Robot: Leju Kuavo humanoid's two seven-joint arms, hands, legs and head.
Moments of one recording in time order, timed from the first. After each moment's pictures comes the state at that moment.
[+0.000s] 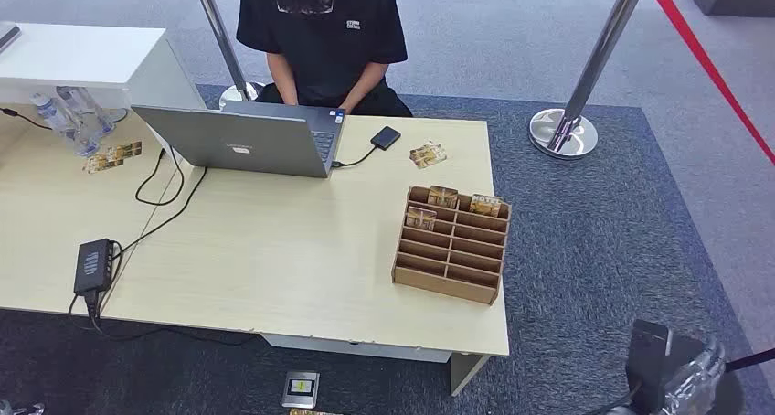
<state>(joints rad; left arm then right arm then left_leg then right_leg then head) -0.10 -0.23 1.14 -0.22 -1.16 0.40 -0.34 -0.32 0.20 -0.93 -0.84 0.99 -0.70 -0.70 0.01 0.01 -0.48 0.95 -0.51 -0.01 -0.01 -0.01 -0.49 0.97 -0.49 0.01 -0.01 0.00</state>
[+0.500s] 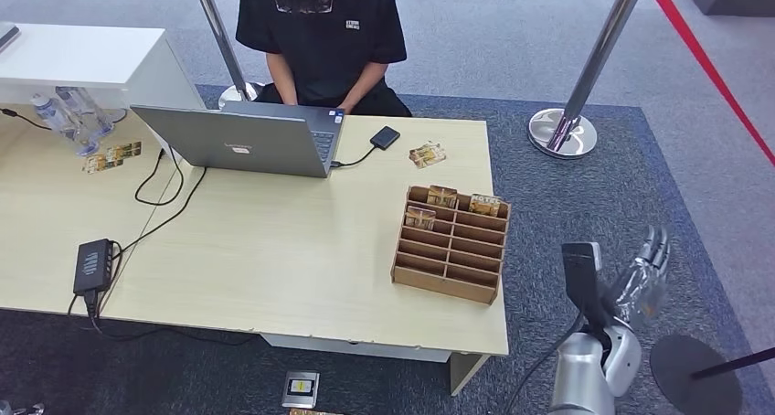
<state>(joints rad) -0.11 -0.23 1.14 -0.22 -1.18 0.39 -0.33 -0.41 0.33 -0.64 -1.03 1.22 -0.70 -0.62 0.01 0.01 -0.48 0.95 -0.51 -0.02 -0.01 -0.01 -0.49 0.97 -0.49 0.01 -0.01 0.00</state>
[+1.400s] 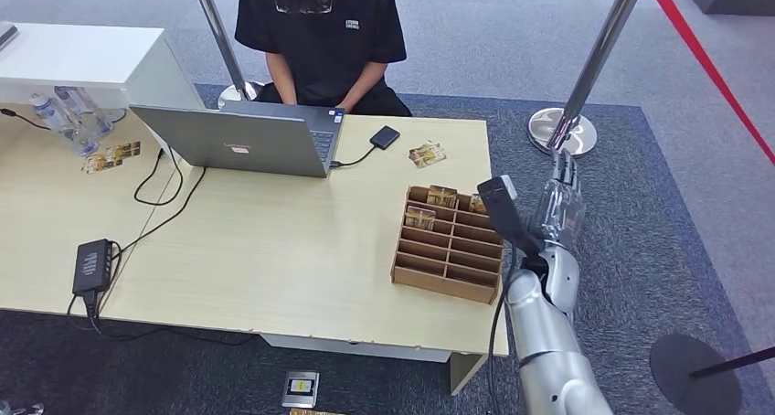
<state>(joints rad) -0.10 -0.23 1.14 -0.21 -1.17 0.38 -0.35 -0.58 0.27 -0.17 -0.78 1.29 -0.70 -0.32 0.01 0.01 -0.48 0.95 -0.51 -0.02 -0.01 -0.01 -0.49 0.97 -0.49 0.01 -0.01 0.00</state>
